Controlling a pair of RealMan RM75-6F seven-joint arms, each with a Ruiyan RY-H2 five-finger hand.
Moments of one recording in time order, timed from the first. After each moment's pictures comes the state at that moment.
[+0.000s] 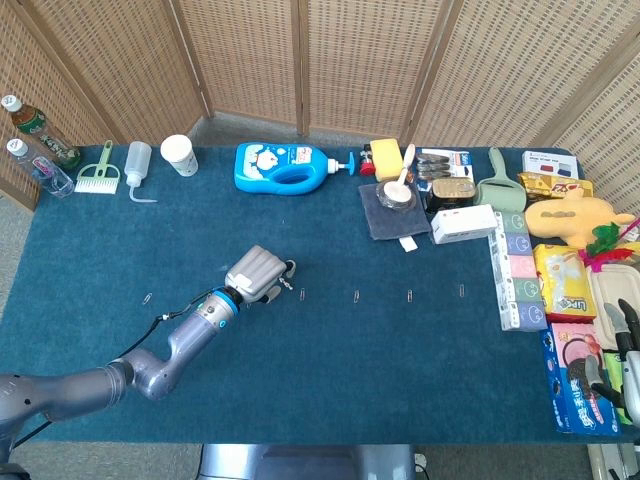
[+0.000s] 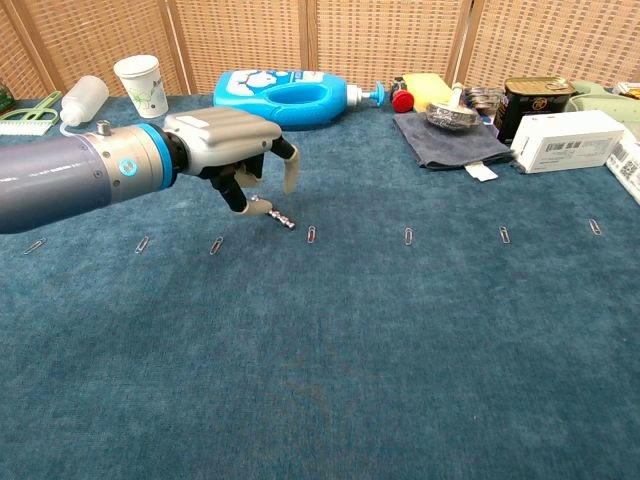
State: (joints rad) left arm -0.92 -1.68 -0.18 -1.24 1.23 0.77 0.35; right arm -0.02 -1.11 0.07 -1.50 -1.45 1.53 0.16
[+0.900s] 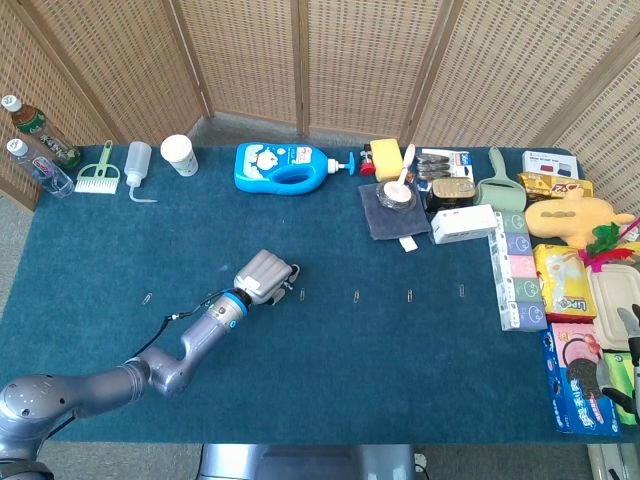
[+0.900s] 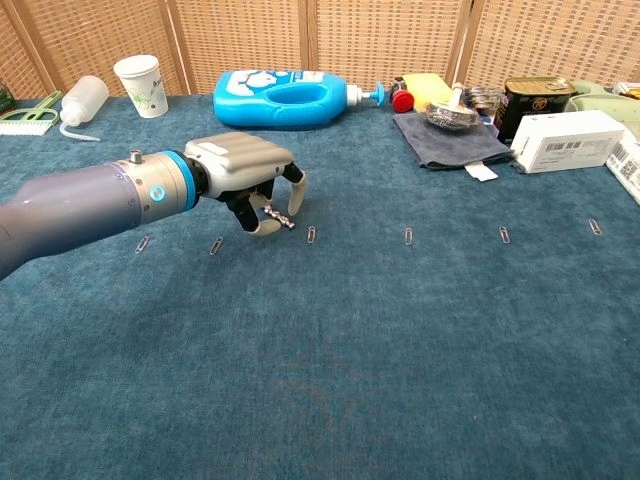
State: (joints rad) left arm -0.96 -1.80 -0.15 -1.07 1.23 0.75 0.31; right arm -0.04 -1.11 0.07 -1.48 -1.43 1.53 0.18
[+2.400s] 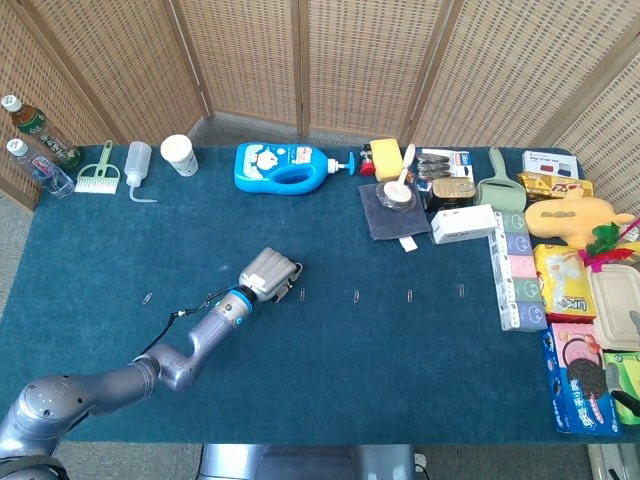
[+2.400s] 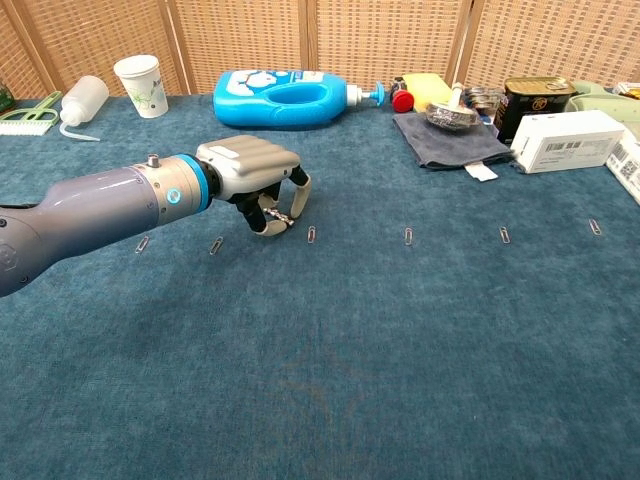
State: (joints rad) left arm -0.99 -1.85 -0.16 -0.97 1.24 0.73 0.29; right arm -0.06 -1.11 0.08 -1.47 -1.41 1.53 0.18
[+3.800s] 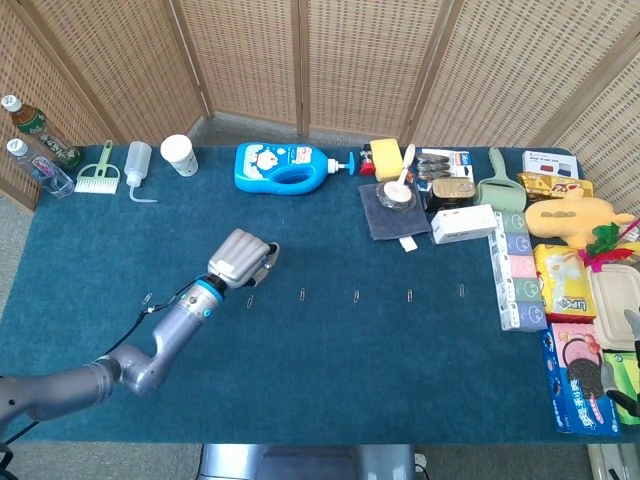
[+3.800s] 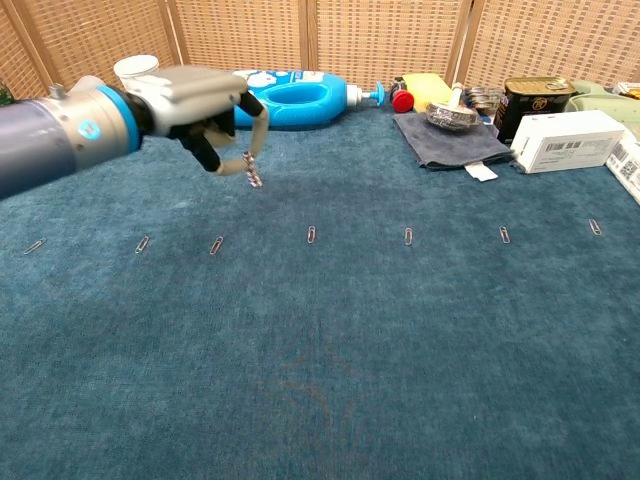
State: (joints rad) left arm -0.89 -1.60 -0.18 -1.28 1.24 0.88 0.29; right arm -0.06 -1.11 0.08 -1.48 -1.44 1.55 0.18
